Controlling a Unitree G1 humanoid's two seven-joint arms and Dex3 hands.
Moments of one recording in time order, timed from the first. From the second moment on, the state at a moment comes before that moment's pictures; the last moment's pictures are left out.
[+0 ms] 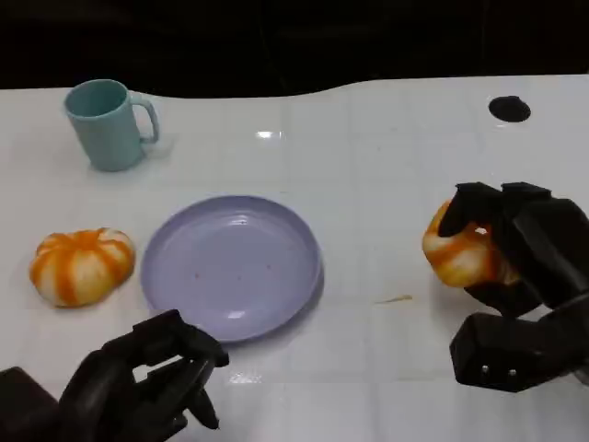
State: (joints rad) left arm 0.29 0.12 0.01 -0.28 -0.28 0.14 -0.34; right arm -0.38 -0.36 0.32 0.45 -0.70 -0.33 -0.43
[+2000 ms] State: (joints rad) left arm 0.32 0.11 0.00 -0.30 -0.29 0.14 -0.34; right arm -0.88 0.15 0.50 1.12 -0.64 -0.38 -0.20
